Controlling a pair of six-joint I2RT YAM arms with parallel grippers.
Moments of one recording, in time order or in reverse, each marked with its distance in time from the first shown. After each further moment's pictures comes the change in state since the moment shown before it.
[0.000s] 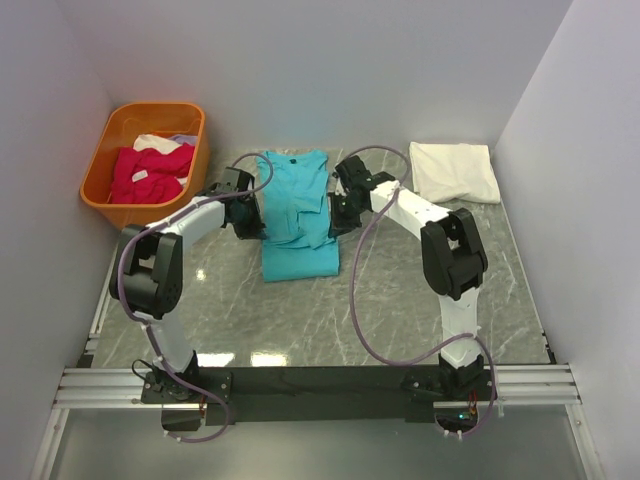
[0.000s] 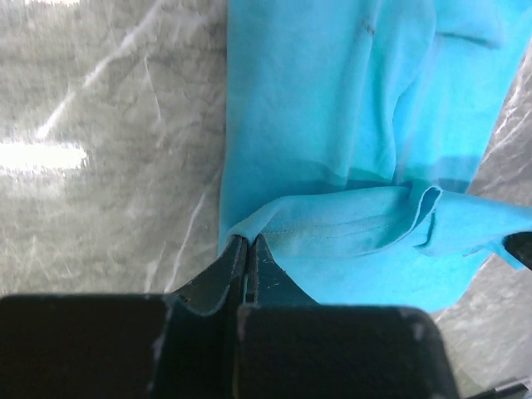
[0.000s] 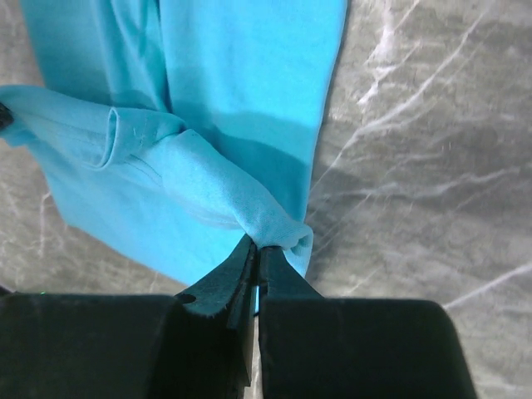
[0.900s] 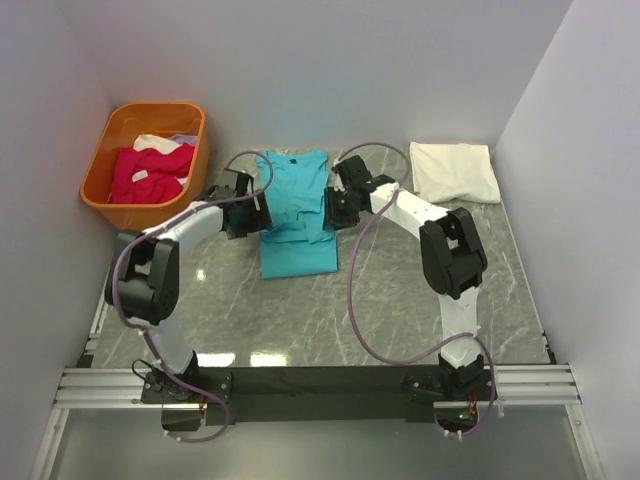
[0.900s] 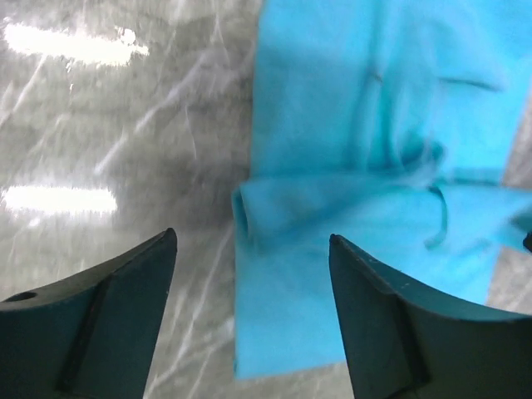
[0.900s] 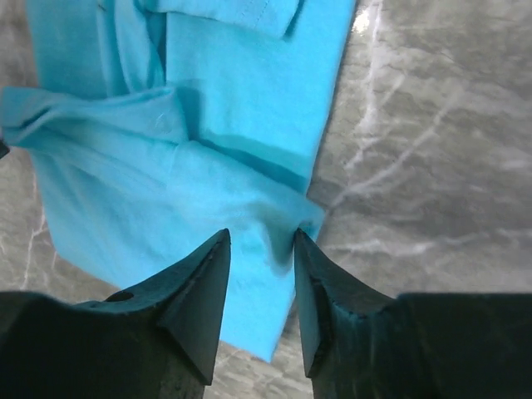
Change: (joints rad) left arm -0.005 -0.022 -0.045 0.112 -0.111 0.044; right arm -0.004 0.034 -0.012 0.141 0.033 -0.033
